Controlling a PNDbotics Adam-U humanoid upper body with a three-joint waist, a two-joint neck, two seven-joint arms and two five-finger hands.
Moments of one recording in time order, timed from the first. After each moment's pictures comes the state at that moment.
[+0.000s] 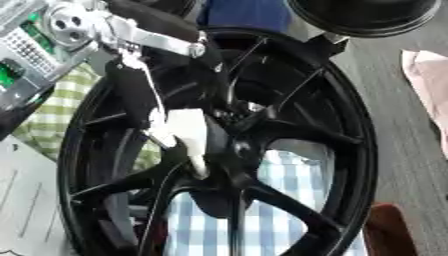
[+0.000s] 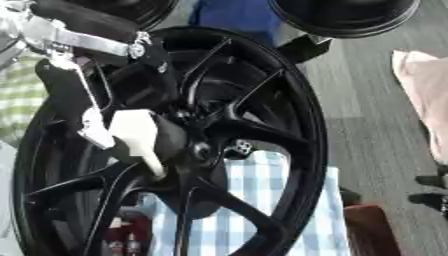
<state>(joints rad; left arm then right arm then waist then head) -1.28 0.71 -0.66 -1.64 -0.23 0.07 -0.91 0.12 -0.35 -0.18 -1.98 -0.15 0.21 -0.21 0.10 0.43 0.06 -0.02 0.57</state>
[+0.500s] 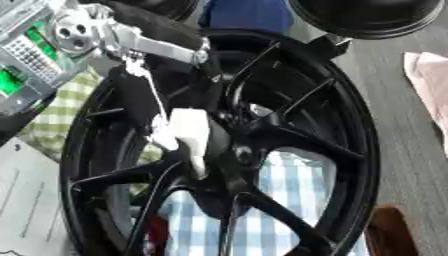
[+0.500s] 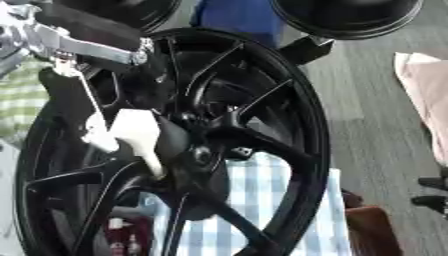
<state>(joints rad) -1.28 0.71 -0.67 -1.66 -0.23 0.09 -0.91 0.12 -0.35 -0.18 -1.98 -0.15 0.21 -0.21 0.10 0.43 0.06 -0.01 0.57</state>
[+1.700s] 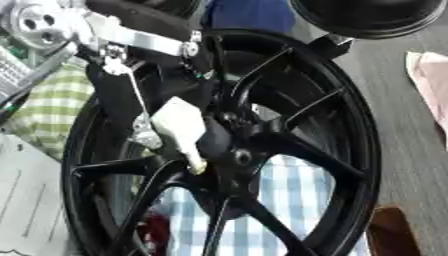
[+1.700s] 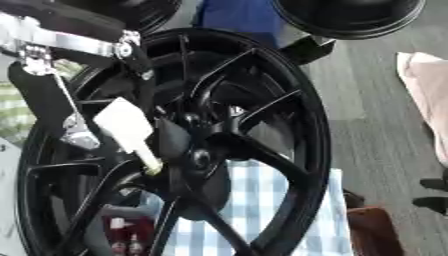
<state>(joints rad) -1.26 0.77 -0.60 -1.77 -0.15 0.18 -0.91 0.12 -0.34 -0.18 -1.98 -0.15 0.21 -0.21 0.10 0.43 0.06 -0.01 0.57</state>
